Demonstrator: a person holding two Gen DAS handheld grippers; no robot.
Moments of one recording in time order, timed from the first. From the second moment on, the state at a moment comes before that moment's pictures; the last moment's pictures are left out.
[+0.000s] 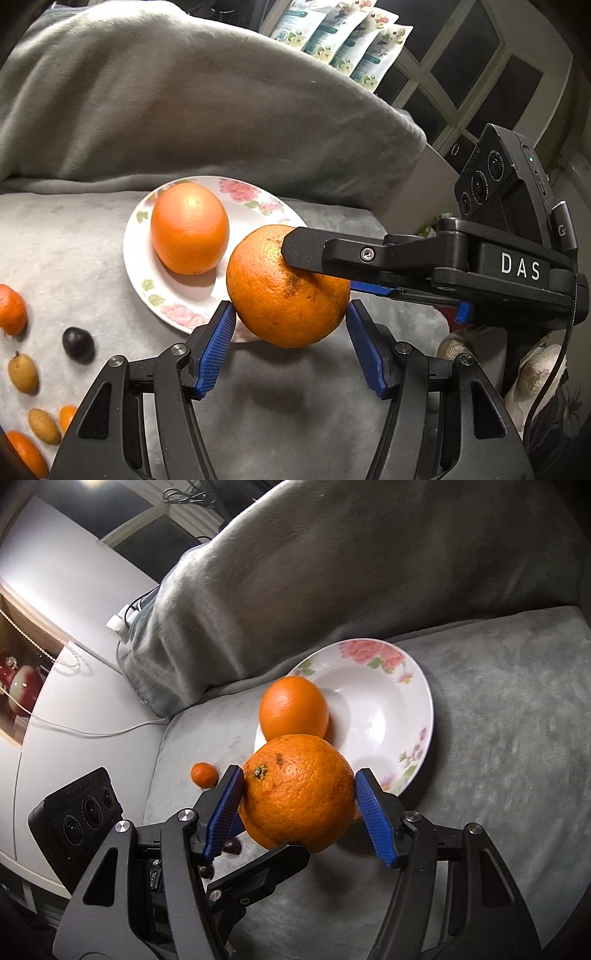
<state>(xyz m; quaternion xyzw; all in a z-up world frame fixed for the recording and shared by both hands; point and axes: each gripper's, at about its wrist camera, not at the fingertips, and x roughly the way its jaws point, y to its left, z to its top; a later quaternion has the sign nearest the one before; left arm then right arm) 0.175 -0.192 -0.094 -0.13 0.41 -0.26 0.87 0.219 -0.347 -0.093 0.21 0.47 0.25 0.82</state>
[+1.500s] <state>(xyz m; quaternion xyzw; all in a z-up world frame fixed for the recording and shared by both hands) 0.108 -0.062 -0.068 -0.11 0.35 -0.17 0.91 0.131 -0.328 -0.054 0.09 0.34 0.21 0.91</state>
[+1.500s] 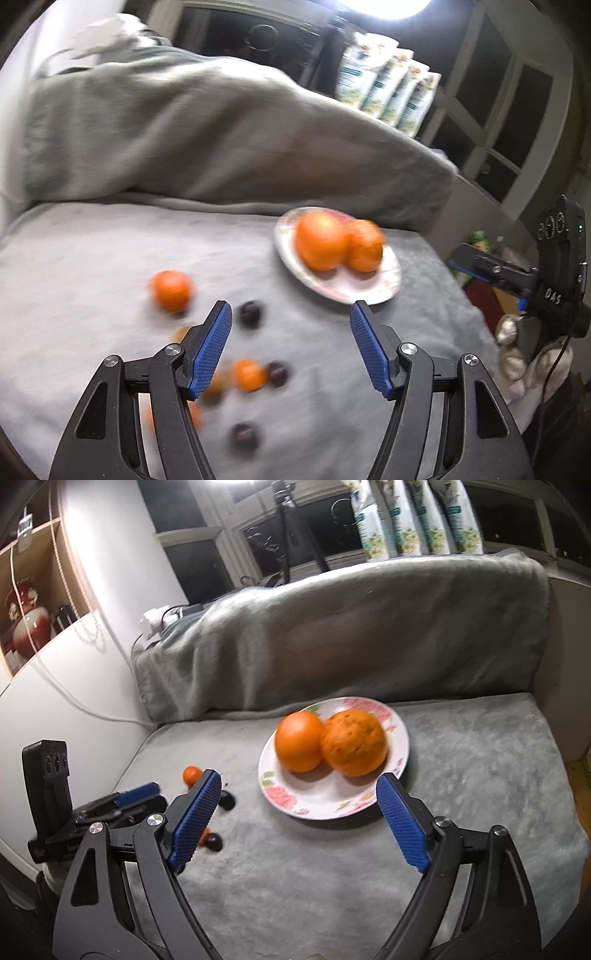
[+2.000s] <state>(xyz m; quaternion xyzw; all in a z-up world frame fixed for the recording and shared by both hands) 0.071 -0.008 -0.101 -0.13 0.38 -0.12 0.91 0.120 -0.259 -0.090 0.02 0.38 0.29 0.88</state>
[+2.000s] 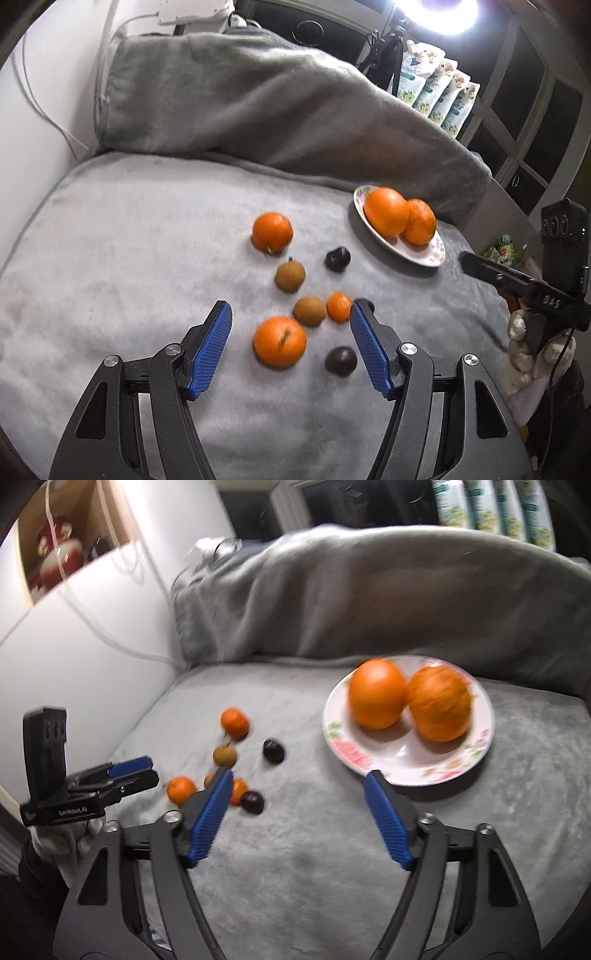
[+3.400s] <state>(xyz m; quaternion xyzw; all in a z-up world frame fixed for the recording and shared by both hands) 0.076 0.003 -0.139 -0.17 0.42 -0.13 0.88 0.128 -0.181 -0.148 -0.08 0.45 0.32 0.83</state>
